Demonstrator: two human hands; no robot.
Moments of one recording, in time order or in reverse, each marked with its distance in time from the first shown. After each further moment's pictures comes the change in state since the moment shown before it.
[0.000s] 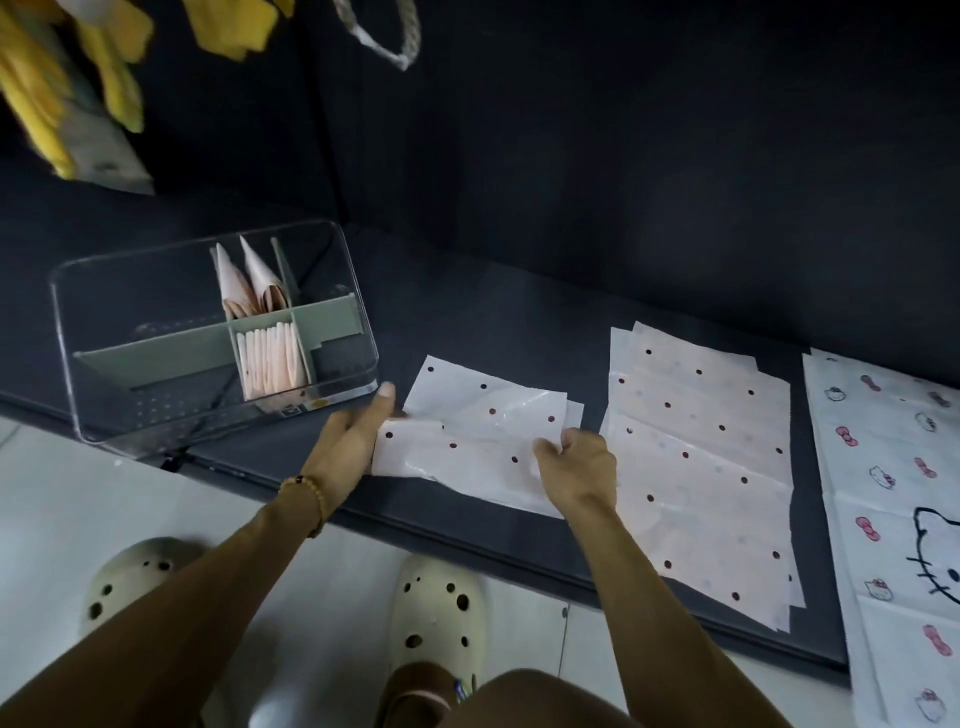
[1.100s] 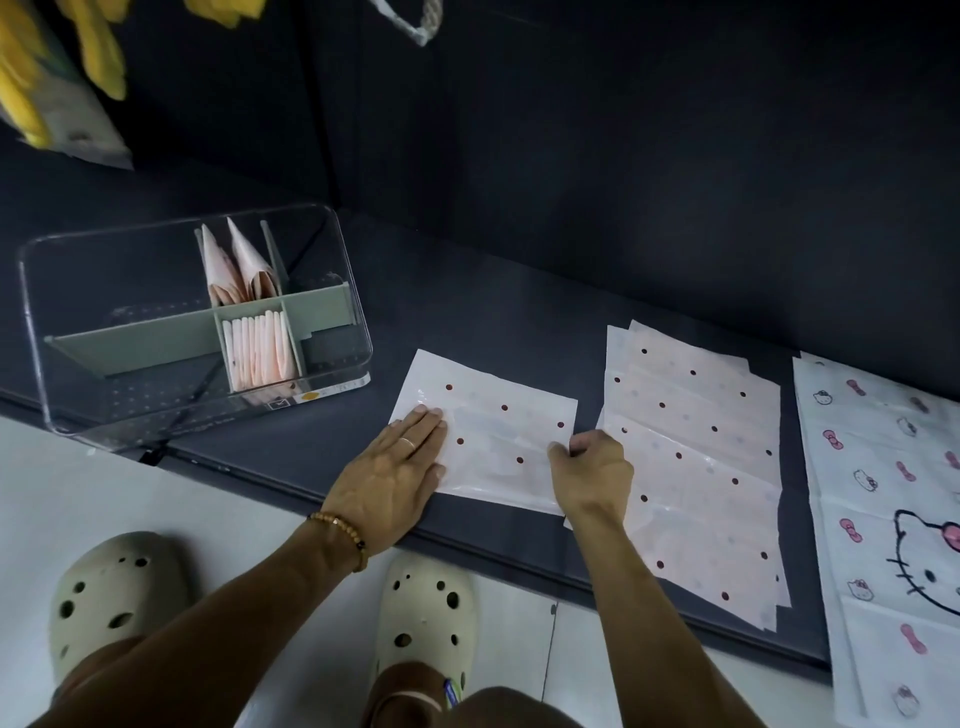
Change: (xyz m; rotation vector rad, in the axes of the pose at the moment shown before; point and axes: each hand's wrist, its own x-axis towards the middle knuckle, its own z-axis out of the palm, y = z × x) left_hand -0.007 -0.038 0.029 1.223 -0.088 0.769; right_hand -0.006 0.001 -0.008 0.007 0.159 0.068
